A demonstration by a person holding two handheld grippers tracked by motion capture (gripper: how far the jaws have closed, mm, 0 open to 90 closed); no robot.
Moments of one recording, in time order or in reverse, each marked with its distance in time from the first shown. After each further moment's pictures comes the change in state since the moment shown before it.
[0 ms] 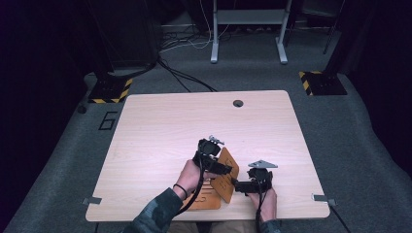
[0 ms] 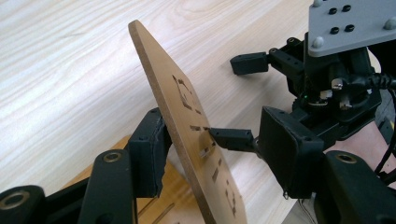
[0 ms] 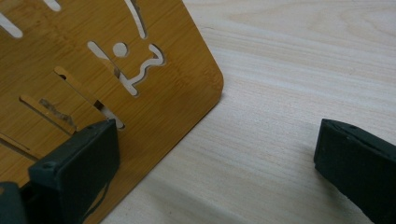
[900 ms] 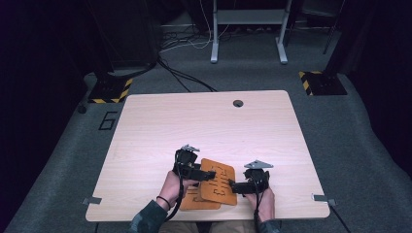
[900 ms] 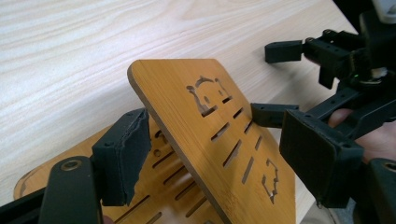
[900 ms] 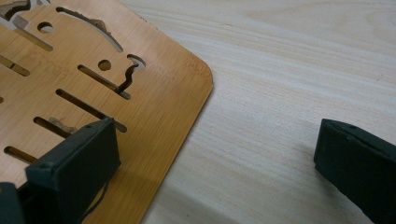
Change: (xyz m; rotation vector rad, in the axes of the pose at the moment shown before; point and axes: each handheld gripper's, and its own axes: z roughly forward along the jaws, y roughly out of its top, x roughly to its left) left arm 0.049 -0.060 -0.008 -0.095 -0.038 -0.156; right arm 0.009 0.001 0.004 0.019 0.008 -0.044
